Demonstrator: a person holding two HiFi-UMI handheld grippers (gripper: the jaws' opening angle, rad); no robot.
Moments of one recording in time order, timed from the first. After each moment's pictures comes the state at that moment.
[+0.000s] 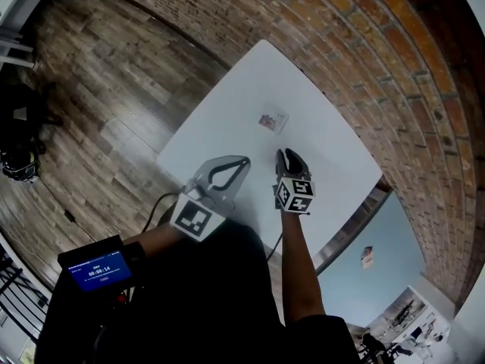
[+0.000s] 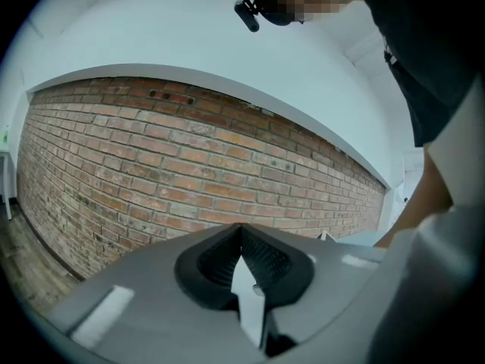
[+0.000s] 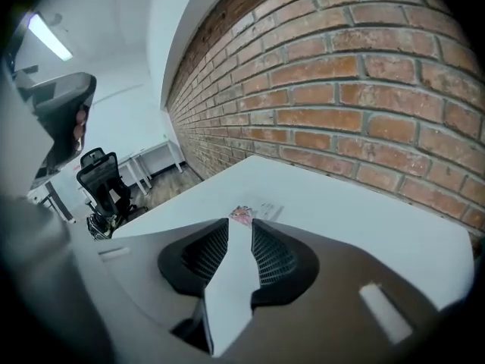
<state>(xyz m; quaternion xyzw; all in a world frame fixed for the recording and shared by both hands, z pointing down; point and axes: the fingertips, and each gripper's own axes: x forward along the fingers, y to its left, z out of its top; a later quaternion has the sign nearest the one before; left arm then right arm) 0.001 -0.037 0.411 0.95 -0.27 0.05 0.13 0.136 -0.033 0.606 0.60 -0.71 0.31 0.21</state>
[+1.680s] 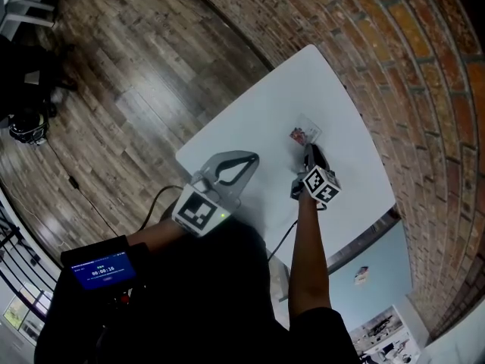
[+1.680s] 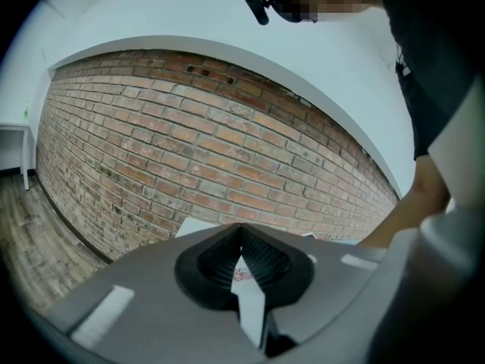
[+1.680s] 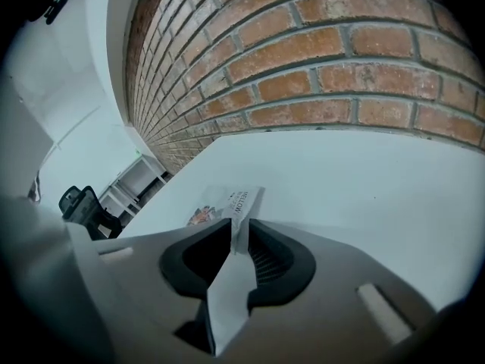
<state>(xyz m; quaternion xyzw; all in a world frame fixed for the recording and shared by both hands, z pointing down) -0.044 -0.089 0.455 0.93 -0.30 0.09 0.20 0.173 -0.089 0.689 0.62 -0.63 0.43 0.15</state>
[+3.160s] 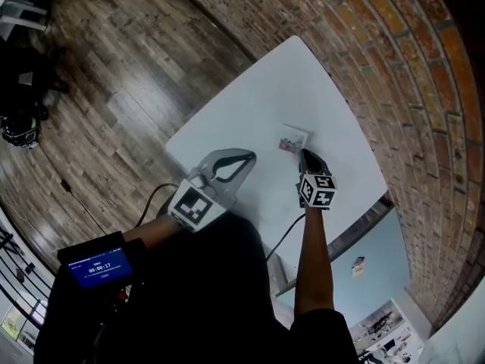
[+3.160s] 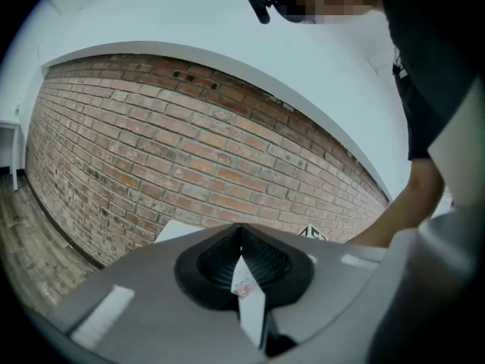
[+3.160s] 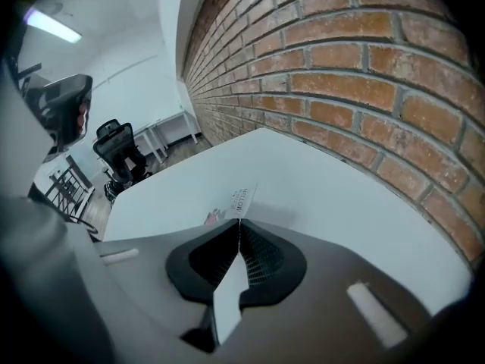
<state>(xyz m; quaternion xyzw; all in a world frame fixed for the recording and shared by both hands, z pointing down) -0.024 -0.051 0.438 0.94 -0.27 0.07 0.19 0.166 -0.035 0.648 0.50 -0.73 0.33 0.32</state>
